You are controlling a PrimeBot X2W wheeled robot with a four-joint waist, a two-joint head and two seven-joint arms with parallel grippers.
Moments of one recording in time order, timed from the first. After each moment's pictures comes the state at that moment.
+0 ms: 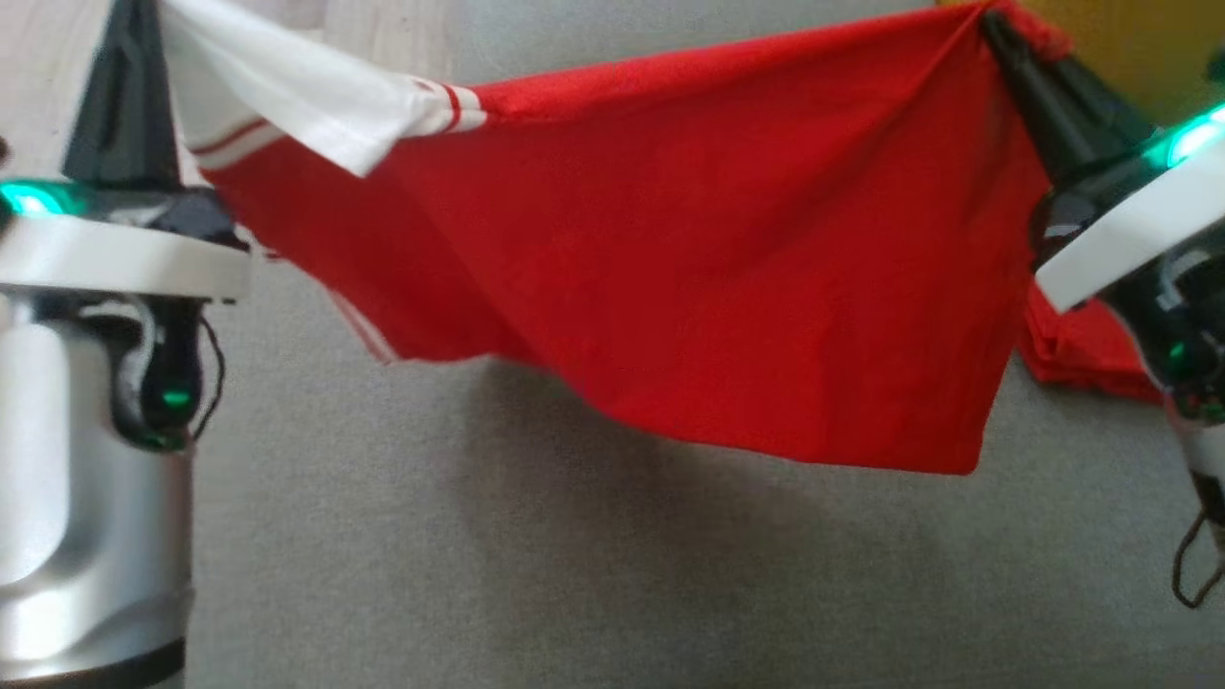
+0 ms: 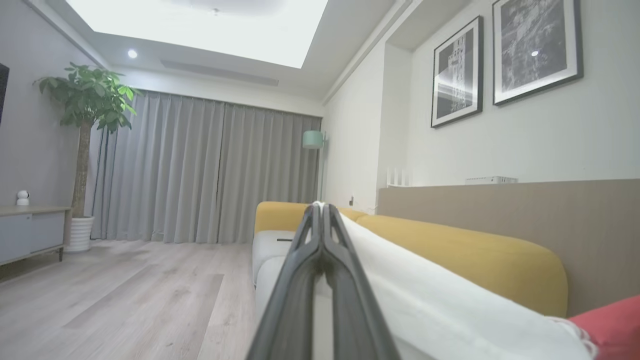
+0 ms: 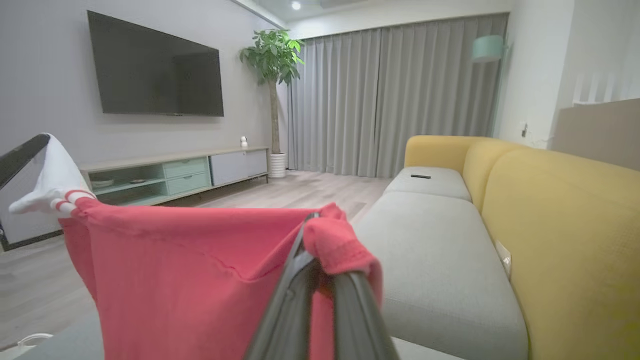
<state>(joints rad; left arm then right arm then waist) -0.52 0.19 -0.03 0.10 -0.36 -0.11 -0.14 -0.57 -0.46 0.30 -0.03 0.68 0.13 0.29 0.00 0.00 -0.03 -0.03</state>
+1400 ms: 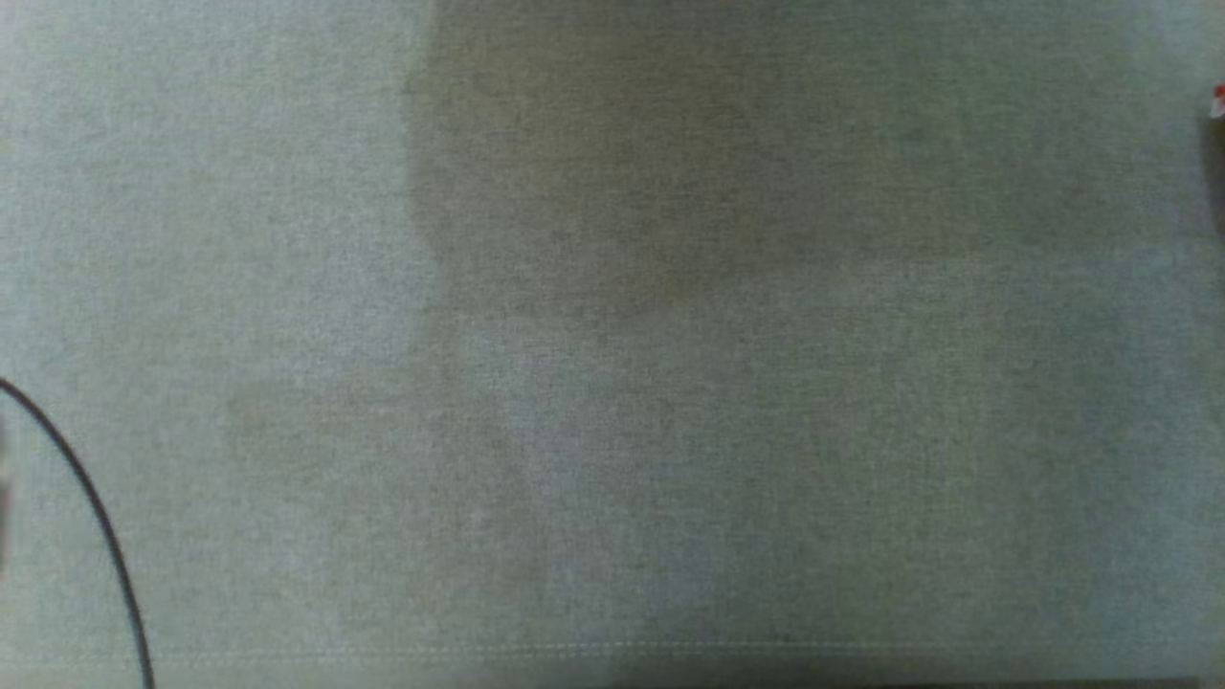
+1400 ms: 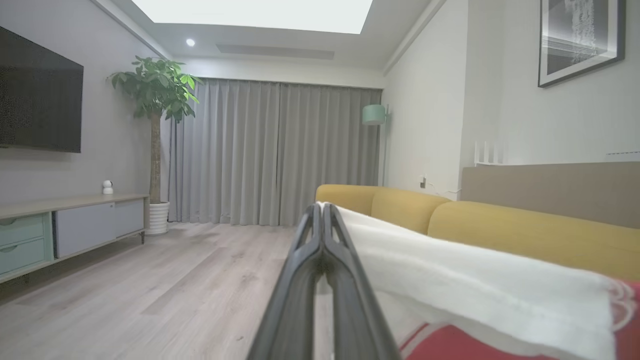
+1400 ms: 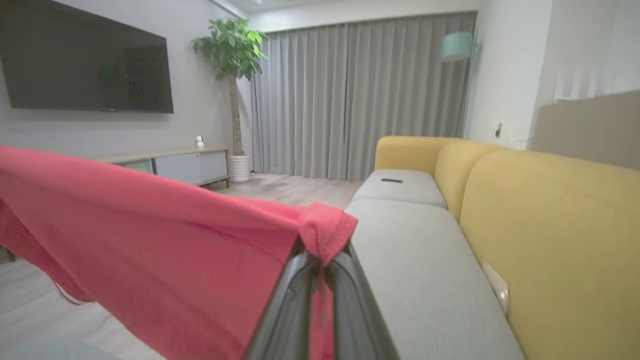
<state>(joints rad) -1.46 0.30 -0.10 0.80 -0.34 -0.12 -0.26 -1.50 -0.41 0.59 0.78 0.67 0.13 -0.07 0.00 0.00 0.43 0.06</state>
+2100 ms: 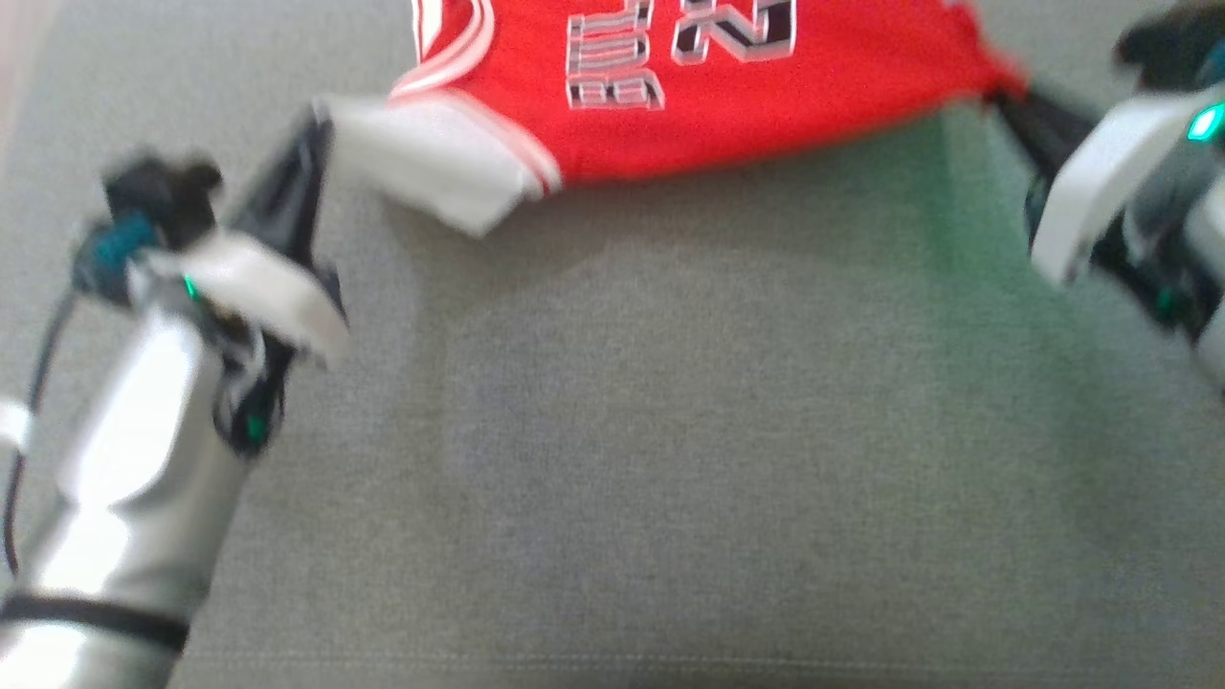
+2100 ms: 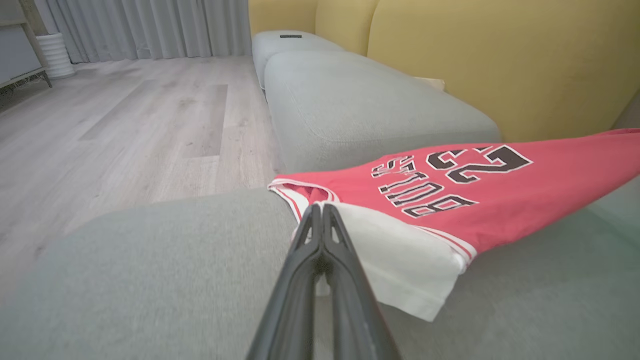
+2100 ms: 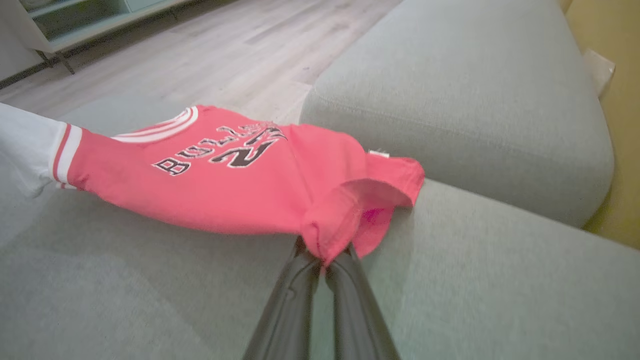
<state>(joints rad) -0.70 0.31 -0.47 0.63 -0.48 -0.13 -0.26 -1.04 -0.64 1.10 0.64 1.01 0.13 0.03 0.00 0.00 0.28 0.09</state>
